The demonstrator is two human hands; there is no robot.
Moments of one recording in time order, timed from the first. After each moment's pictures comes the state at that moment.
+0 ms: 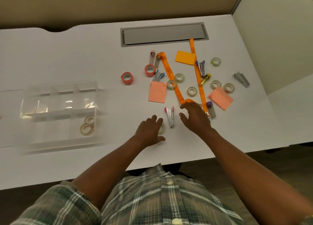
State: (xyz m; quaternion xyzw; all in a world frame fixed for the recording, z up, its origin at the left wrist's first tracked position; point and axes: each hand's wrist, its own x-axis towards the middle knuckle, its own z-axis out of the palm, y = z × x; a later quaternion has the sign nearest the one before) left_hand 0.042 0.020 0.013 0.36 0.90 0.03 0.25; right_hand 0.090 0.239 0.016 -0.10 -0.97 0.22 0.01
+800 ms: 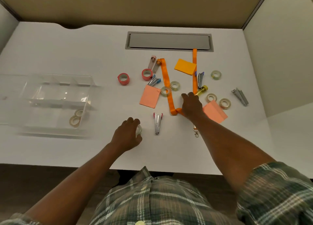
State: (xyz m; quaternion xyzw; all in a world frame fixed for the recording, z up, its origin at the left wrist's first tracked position) left_hand 0.065 0.024 0.024 0.15 0.96 0.15 0.19; right_hand -0.002 0.319 -0.014 -0.11 -0.98 0.10 -0.10
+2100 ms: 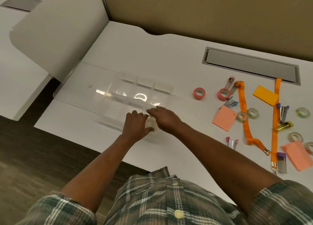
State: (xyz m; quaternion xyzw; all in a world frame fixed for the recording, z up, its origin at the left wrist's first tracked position) left_hand -0.003 -0.234 0.028 0.06 1.00 0.03 0.07; right_hand -0.047 -0.071 0.053 0.30 -0.92 0.18 -0.18
